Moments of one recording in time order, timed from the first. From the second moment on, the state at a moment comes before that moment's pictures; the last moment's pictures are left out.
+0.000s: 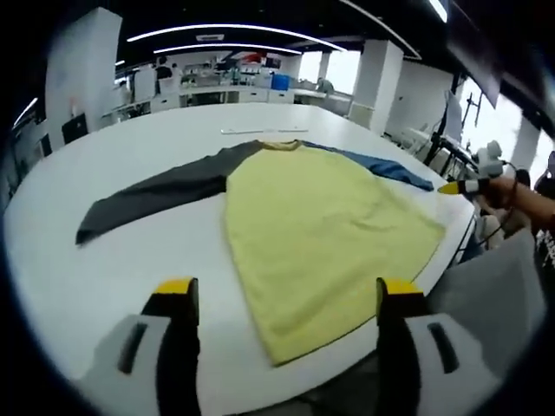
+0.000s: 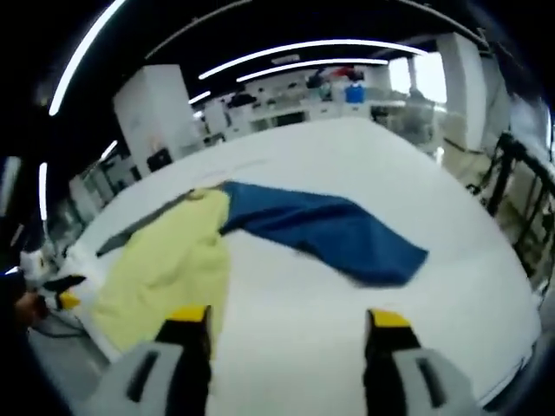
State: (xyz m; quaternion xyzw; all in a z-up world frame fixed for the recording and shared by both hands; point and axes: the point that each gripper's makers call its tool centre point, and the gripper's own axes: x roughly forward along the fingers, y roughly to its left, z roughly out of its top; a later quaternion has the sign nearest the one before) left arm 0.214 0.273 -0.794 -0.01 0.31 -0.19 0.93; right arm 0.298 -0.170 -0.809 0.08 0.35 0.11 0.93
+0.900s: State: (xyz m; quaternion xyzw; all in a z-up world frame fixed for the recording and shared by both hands) left arm 0.219 0.263 -0.778 0.00 0.29 -0.20 0.94; right arm 0.349 -0.260 -0.839 0.07 0.38 -0.06 0.92
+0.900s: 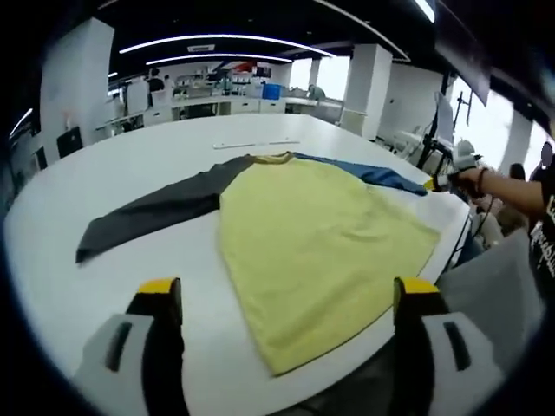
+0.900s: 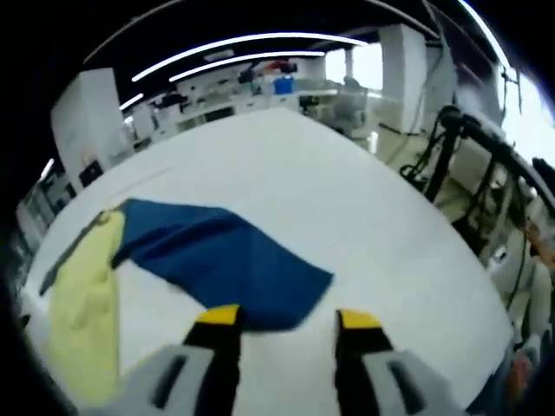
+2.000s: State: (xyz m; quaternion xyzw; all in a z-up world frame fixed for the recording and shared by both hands) left arm 0.219 0.265 -0.772 0.01 0.29 -0.20 0.93; right arm 0.363 -0.277 -0.838 0.07 0.39 -0.07 0.92
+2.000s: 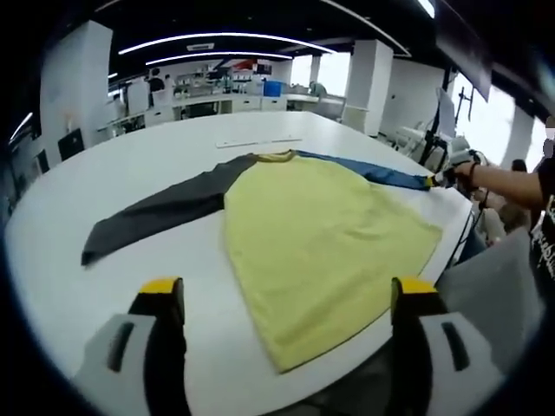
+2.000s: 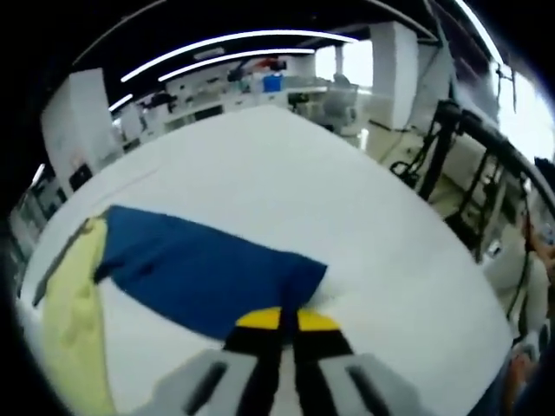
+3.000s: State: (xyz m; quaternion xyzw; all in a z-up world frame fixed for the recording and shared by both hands) left arm 0.216 0.272 -0.770 0.01 0.29 -0.19 0.94; right arm 0.397 -0.309 -0.832 0.07 0.39 -0.06 0.92
